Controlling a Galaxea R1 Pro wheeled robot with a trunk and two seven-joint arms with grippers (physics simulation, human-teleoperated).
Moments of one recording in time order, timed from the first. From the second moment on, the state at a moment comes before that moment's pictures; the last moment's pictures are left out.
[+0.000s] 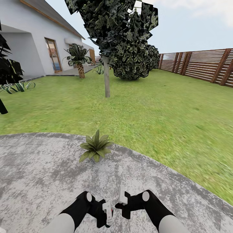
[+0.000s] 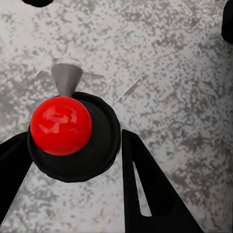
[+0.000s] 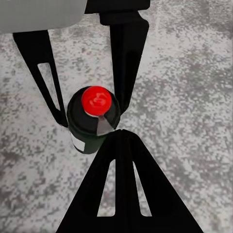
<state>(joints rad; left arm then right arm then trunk) -0.60 -0.17 0.05 -0.42 -1.12 -0.07 -0.93 -0.57 0.17 -0.05 -0.51 0.98 -0.30 0.90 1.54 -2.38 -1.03</state>
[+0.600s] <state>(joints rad) -0.60 -0.17 0.05 -0.42 -1.06 -0.07 -0.93 -0.57 0.17 -0.05 -0.51 0.98 -0.30 0.90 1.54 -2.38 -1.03</state>
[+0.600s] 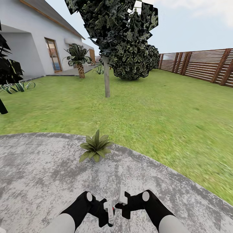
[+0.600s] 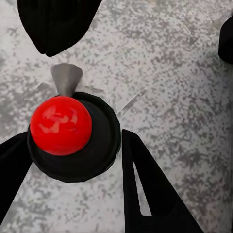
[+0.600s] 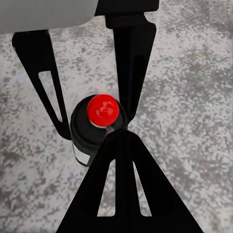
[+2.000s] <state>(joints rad) -0.60 -0.17 0.05 -0.39 -0.98 -0.07 -0.93 -0.57 0.17 -0.05 -0.51 0.98 -0.30 0.90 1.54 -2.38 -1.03</state>
